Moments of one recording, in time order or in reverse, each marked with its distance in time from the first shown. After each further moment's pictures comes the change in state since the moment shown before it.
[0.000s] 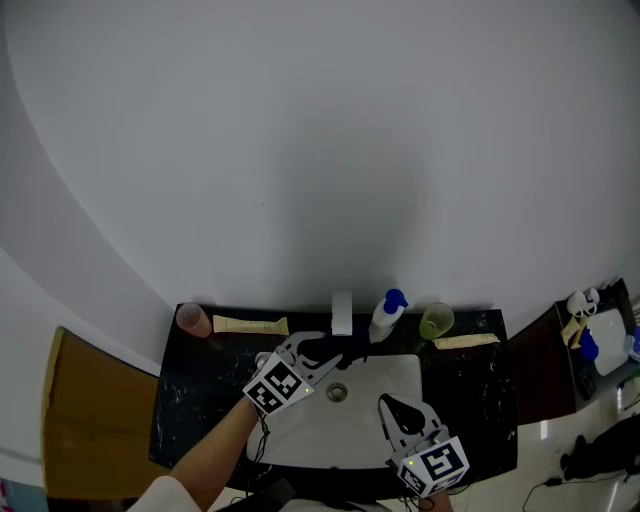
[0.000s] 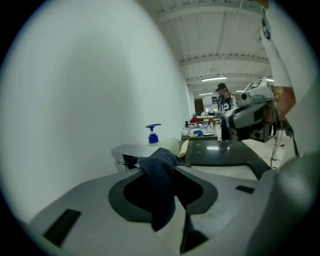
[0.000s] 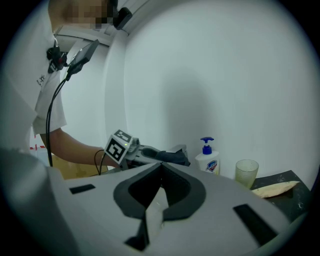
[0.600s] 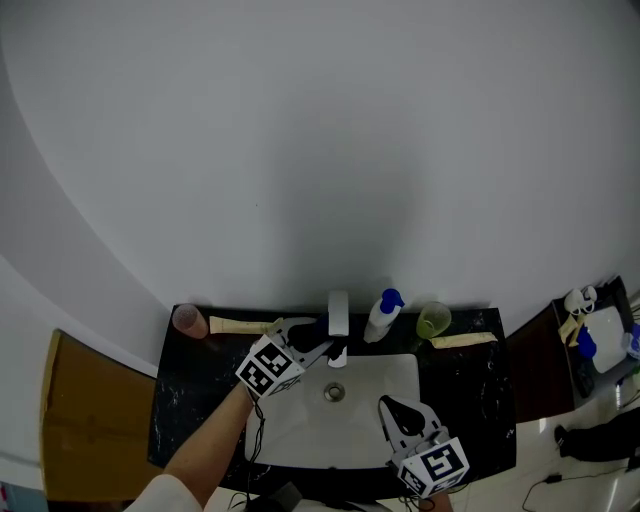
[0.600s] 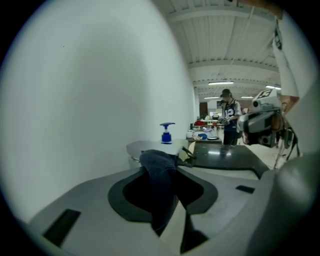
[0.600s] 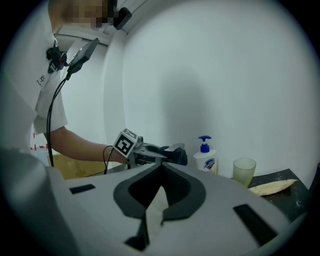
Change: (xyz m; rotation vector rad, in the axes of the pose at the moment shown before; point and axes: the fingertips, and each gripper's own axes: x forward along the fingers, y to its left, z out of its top) left arm 0.006 0.034 -0.006 -0.086 0.021 0.009; right arm -0.003 -0.004 -0.005 0.006 0.015 -0.009
